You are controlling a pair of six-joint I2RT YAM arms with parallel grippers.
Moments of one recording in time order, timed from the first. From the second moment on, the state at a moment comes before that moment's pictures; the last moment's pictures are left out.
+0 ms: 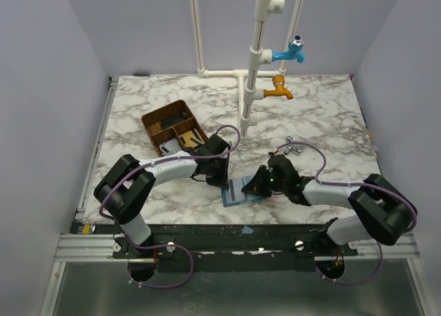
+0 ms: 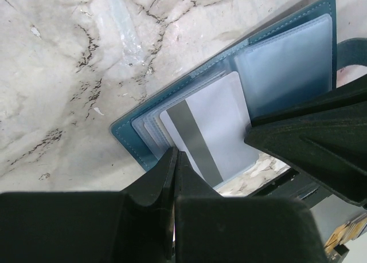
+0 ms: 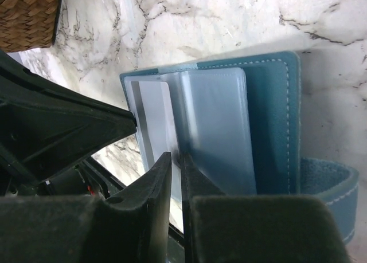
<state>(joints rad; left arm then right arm) -0.75 1.65 0.92 -0.34 0.26 -0.61 0.71 1.40 0.42 0.26 -0.22 1.07</state>
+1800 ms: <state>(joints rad) -0.73 1.69 0.96 -0.36 0.26 -0.60 0.70 1.27 0.39 0.13 -0.10 1.03</state>
